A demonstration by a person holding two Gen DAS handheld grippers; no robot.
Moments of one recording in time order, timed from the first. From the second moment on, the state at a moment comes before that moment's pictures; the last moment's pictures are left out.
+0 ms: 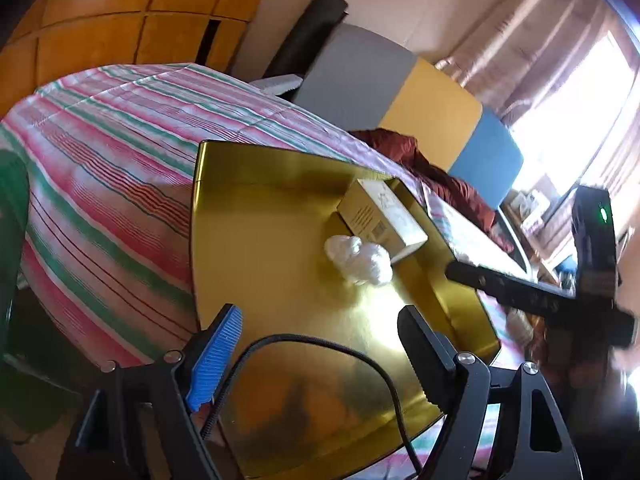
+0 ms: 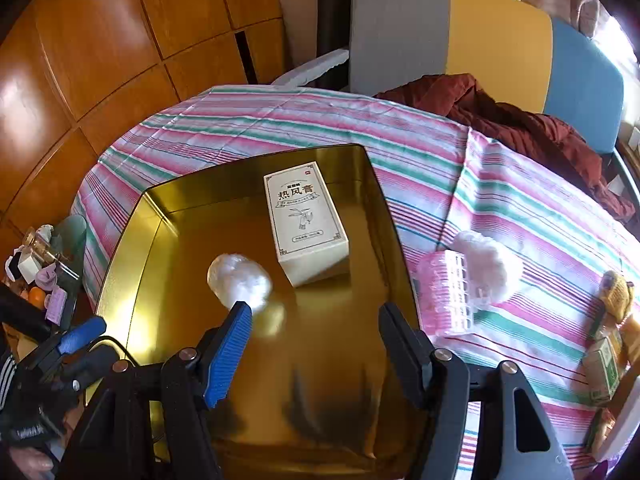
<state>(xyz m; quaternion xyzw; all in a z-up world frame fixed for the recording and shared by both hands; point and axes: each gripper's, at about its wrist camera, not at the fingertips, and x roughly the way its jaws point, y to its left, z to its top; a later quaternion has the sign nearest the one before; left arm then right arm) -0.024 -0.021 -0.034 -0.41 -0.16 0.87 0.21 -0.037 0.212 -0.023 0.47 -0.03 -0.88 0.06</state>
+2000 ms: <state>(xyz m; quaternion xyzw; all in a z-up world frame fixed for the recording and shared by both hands) -0.064 0.078 0.031 -0.47 -0.17 0.83 0.26 0.044 0.358 -0.004 0.40 -0.08 -0.91 -0.10</state>
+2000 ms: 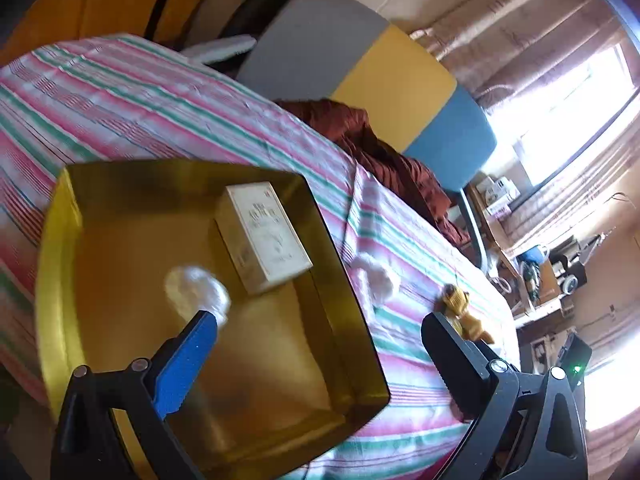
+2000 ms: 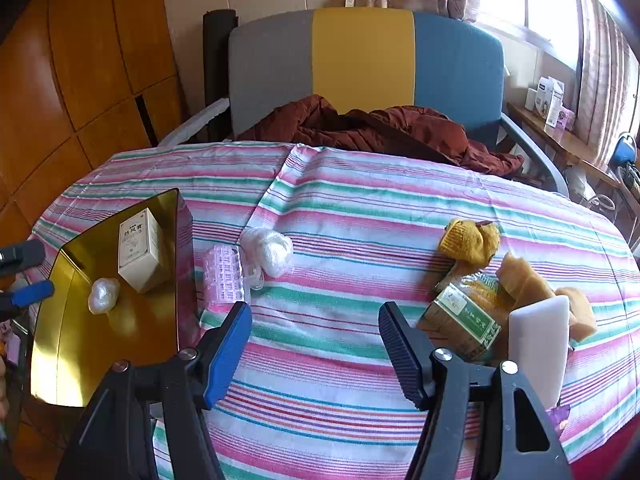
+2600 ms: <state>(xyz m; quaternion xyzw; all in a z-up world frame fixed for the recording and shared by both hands) -0.034 0.146 0.020 -0.45 -0.01 0.84 0.31 0.018 0.391 -0.023 0.45 -0.09 -0.89 -0.07</state>
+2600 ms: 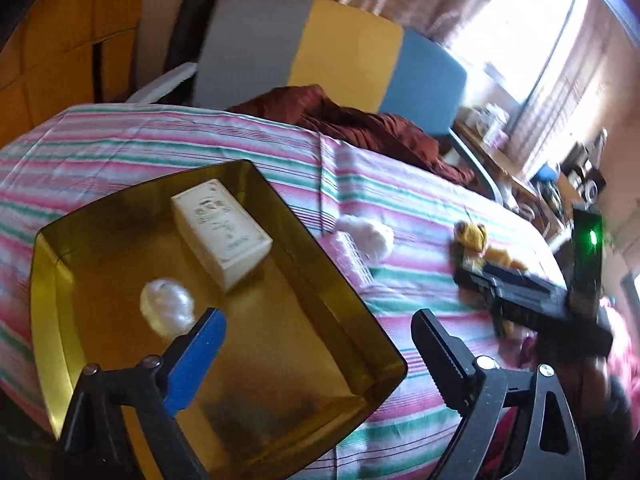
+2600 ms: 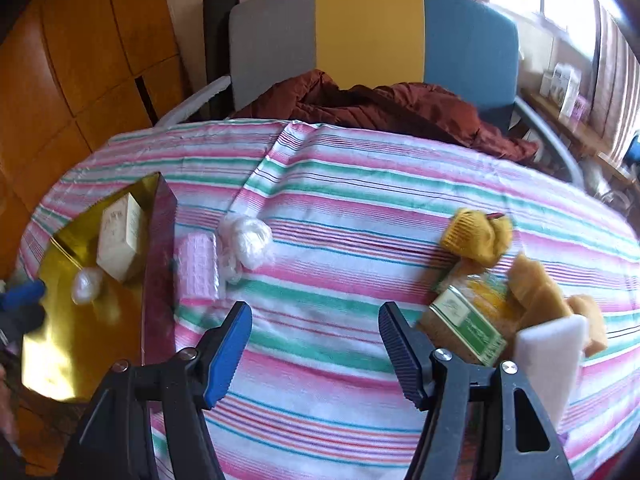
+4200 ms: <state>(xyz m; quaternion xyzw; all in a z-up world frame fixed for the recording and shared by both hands) -0.103 0.308 -0.052 -0.47 0.45 0.64 0.42 -0.030 0.415 -0.043 0.48 -0.12 -0.87 0.05</state>
